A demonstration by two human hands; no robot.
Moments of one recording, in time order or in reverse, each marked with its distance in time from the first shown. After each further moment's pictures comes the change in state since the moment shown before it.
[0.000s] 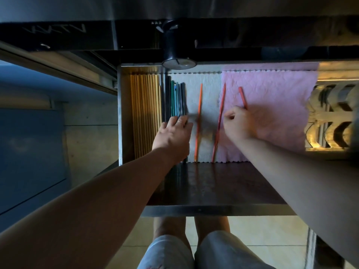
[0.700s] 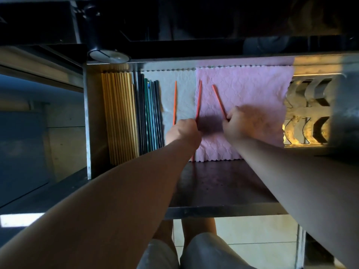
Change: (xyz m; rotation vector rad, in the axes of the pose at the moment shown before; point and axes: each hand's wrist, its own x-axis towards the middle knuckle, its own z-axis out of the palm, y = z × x) left_hand 0.055 0.095 0.004 -0.301 -0.168 -0.389; right_hand 0.021 0.065 -0.023 -0.171 -0.023 0.019
